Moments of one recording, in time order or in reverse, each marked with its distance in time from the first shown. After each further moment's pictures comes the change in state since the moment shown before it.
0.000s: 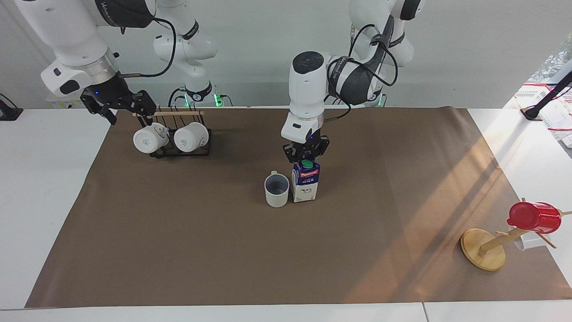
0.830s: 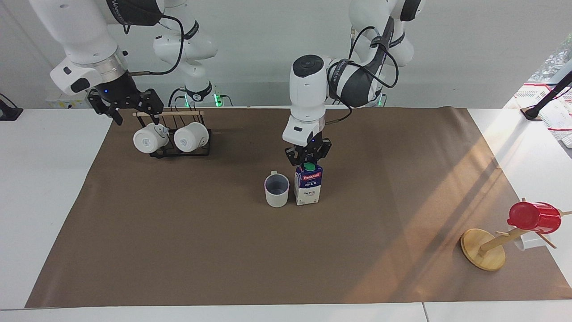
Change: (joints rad) left arm 0.001 0.011 0.006 -0.002 0.019 0.005 0.000; right arm 0.033 -0.005 -0.001 0.005 -0.023 0.013 -0.005
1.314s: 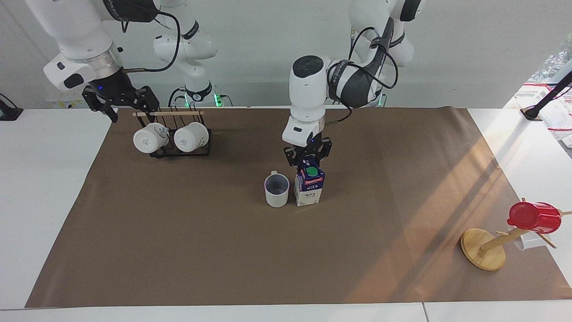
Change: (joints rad) left arm 0.000 0.002 0.000 -0.001 0.000 0.010 0.000; right arm -0.005 -0.003 0.001 0.008 0.009 -0.013 -0.005
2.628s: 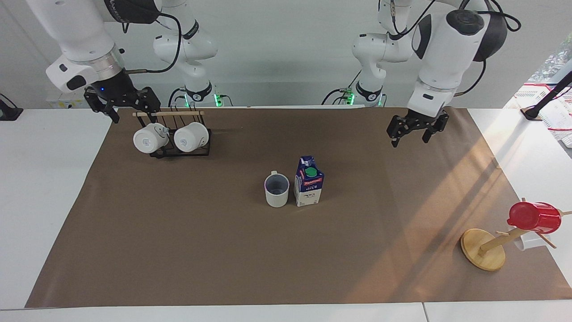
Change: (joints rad) left arm 0.491 -0.356 0.028 -0.180 -0.110 -0.169 0.716; right arm 0.000 0.000 0.000 -0.007 0.000 0.001 -0.001
